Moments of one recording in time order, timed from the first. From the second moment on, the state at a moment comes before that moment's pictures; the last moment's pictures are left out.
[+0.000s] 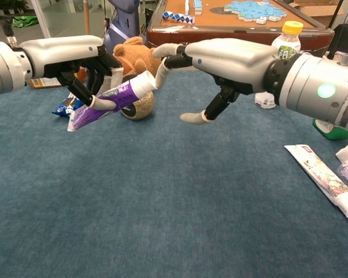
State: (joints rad) left arm -0.81 -1.35 -0.21 -1.67 1.20 0.94 0.16; right arm 0.80 -1.46 0.18 -1.69 -1.39 0.98 -0.35
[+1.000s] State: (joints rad) left arm -0.82 -1.38 -0.22 -1.74 1.10 0.97 0.26; right arm 0.83 -1.46 0.33 -1.78 -1.24 0.95 0.24
